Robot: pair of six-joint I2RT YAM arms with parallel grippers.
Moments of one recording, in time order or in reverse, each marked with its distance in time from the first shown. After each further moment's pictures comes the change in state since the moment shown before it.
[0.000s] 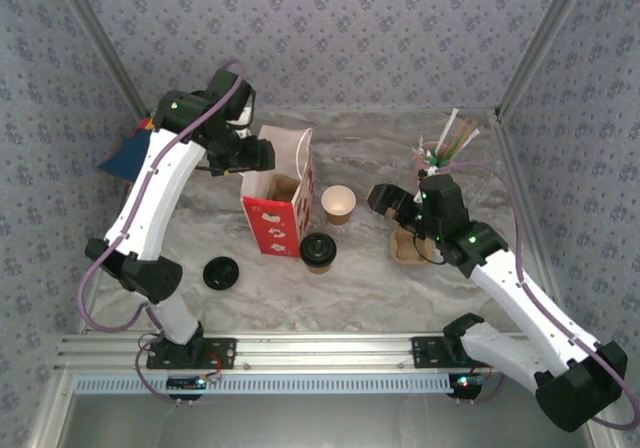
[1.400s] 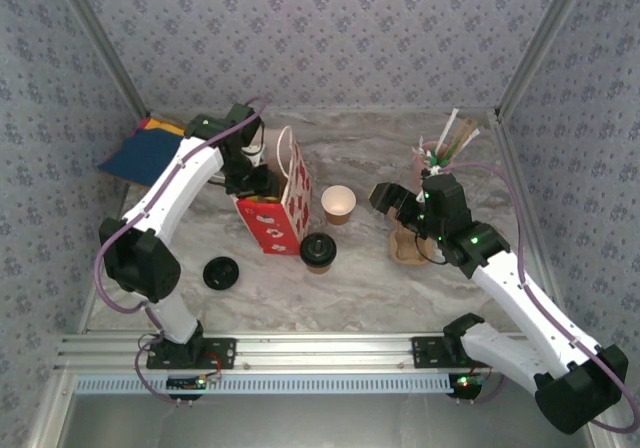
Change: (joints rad) left arm 0.054 0.002 -0.455 0.230 0.220 0.053; right arm -0.018 -0.016 -0.001 0.000 0.000 0.001
